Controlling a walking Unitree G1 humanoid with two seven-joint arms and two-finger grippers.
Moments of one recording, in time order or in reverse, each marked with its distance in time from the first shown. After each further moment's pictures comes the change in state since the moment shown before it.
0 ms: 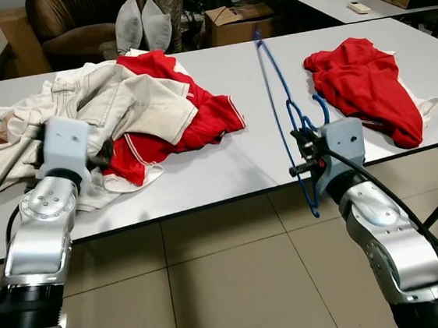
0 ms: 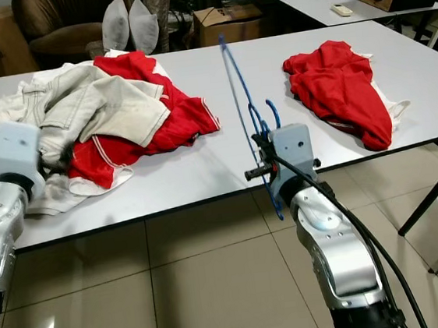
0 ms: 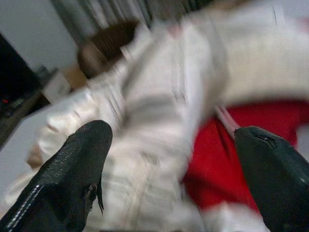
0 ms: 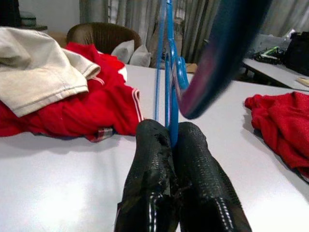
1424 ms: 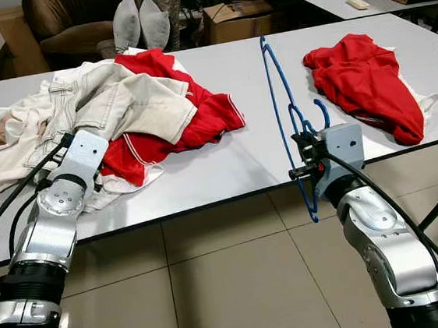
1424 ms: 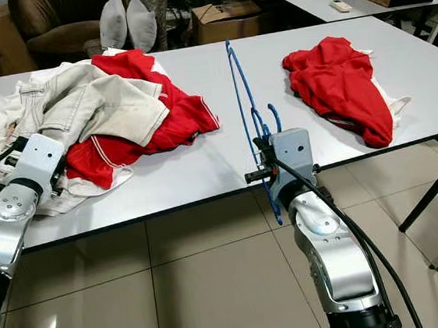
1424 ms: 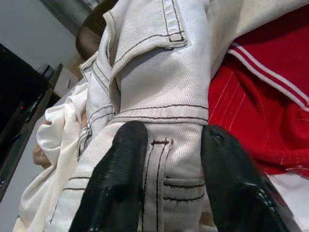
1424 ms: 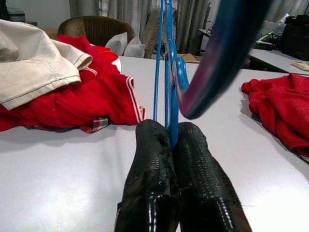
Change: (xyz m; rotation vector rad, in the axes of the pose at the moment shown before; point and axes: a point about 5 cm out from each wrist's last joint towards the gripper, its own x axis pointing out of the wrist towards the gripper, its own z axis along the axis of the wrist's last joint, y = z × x) left arm 0.023 0.006 -0.019 0.200 0.081 0.012; right arm -0.003 0.002 -0.008 0.024 0.026 -0.032
